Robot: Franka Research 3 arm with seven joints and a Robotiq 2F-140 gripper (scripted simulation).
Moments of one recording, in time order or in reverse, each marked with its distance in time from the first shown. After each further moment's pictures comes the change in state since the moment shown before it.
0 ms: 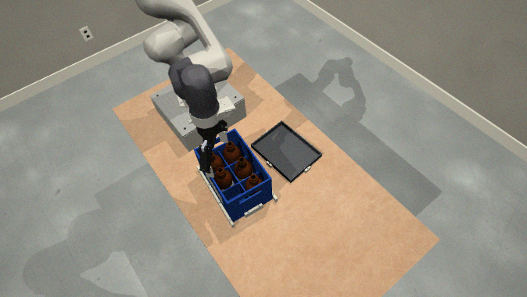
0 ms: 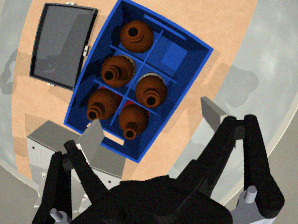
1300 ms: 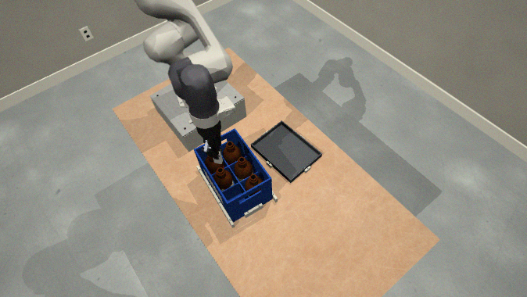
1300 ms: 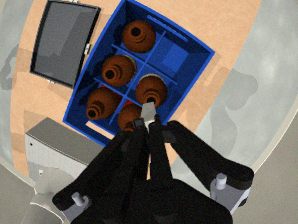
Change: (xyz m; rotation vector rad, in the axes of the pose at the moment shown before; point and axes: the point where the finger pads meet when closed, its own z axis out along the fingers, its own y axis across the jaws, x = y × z) arm 0.001 0.000 0.000 0.001 0.003 -0.034
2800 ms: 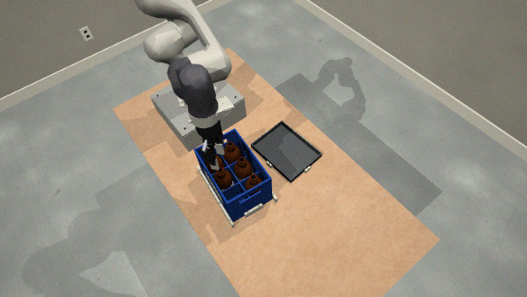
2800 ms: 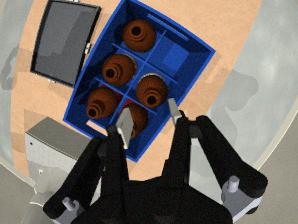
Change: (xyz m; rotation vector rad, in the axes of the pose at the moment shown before) arm -0.002 -0.001 0.000 0.002 0.003 0.000
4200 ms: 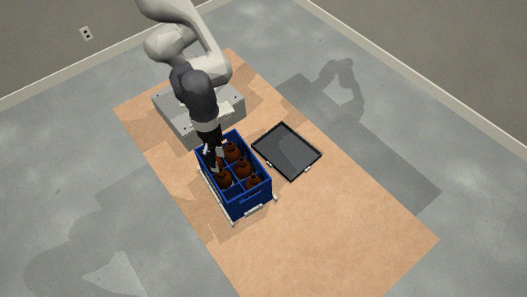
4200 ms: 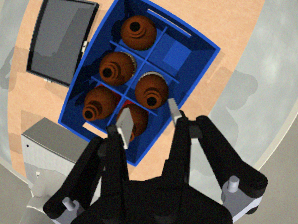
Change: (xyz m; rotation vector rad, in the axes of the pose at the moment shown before) arm -0.003 -0.001 0.020 0.002 -0.007 0.001
